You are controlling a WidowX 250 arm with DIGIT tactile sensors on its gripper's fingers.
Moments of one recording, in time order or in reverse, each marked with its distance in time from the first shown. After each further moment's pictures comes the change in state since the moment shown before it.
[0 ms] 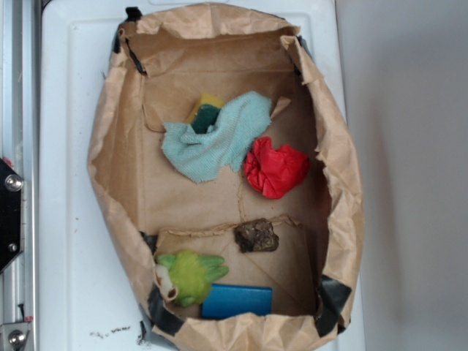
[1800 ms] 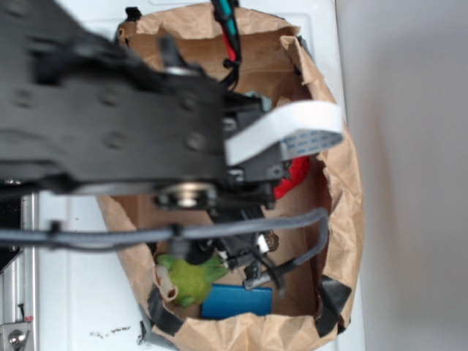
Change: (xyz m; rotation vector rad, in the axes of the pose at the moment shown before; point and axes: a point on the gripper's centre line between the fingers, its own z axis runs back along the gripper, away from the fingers) arm 0.149 0.025 -0.129 -0.012 -0.169 0.333
